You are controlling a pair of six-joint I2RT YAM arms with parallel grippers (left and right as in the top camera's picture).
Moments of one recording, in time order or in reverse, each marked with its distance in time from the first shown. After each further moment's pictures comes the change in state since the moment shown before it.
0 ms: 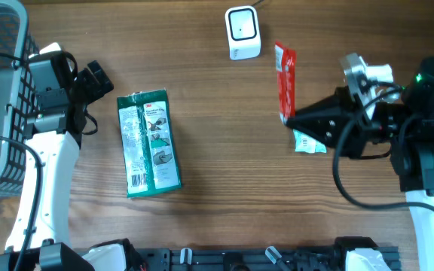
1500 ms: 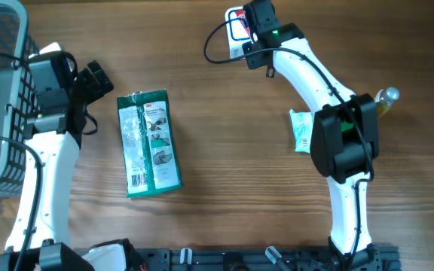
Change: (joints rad) left arm 0.000 0.000 0.000 0.000 0.000 0.000; right arm 0.375 1.215 0.769 -0.201 1.661 -0.148
